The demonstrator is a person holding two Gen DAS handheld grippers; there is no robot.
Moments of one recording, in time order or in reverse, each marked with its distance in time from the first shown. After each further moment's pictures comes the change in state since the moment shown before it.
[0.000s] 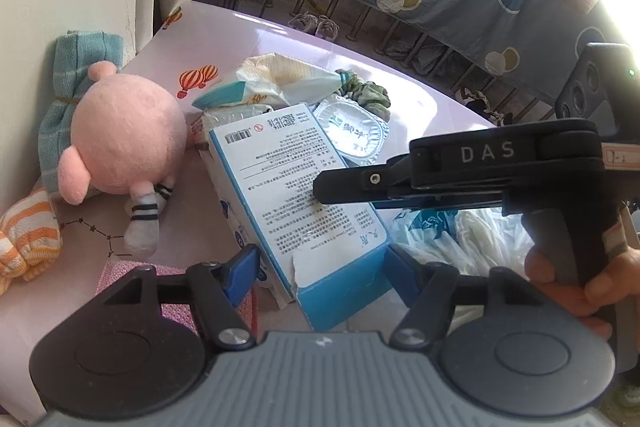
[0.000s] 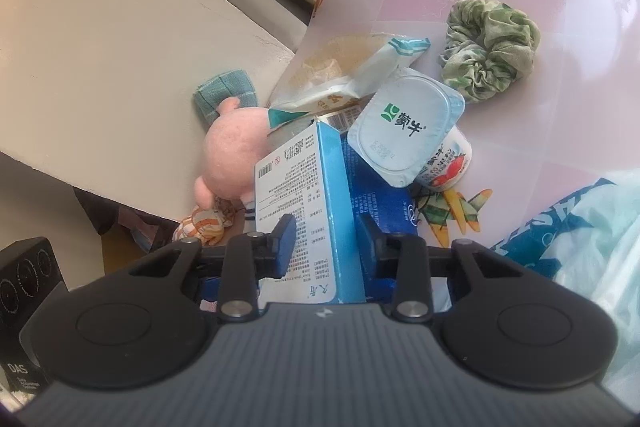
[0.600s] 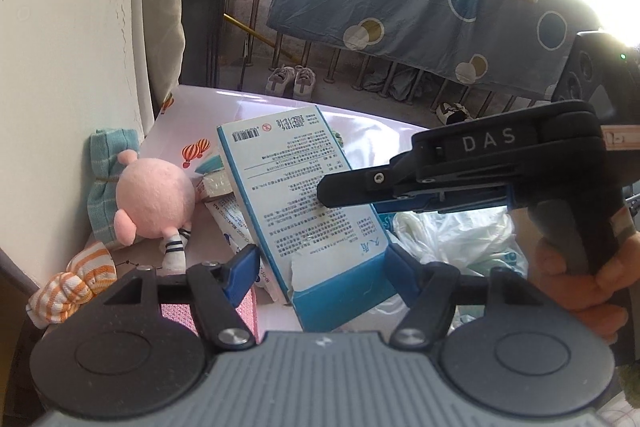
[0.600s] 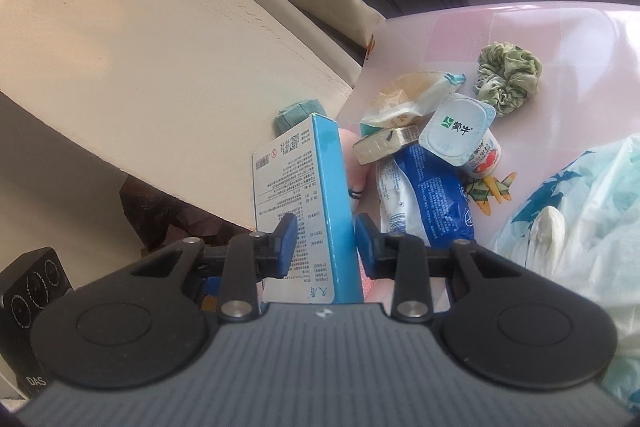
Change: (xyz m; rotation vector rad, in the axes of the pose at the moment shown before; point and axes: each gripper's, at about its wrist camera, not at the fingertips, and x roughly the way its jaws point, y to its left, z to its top) left arm -0.096 -0.053 -0.019 0.186 -0.135 0.040; right arm -0.090 0.061 -0.045 -0.006 -0.148 0.069
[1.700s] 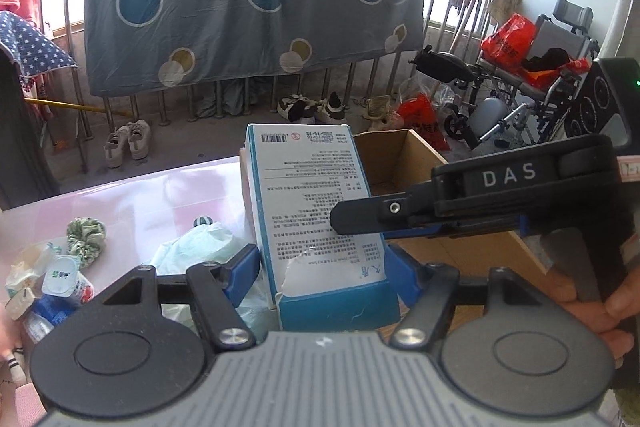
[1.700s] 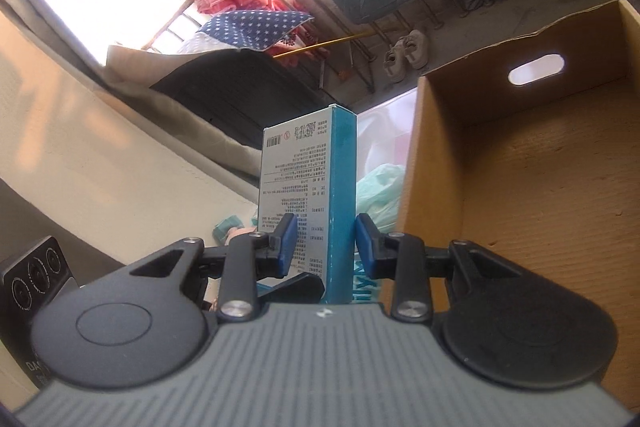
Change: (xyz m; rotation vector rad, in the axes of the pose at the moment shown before) left arm 0.009 -0.251 0.005 0.396 -0.008 -0.286; right arm -0.294 -0.089 -0.121 0.233 -0.425 -0.177
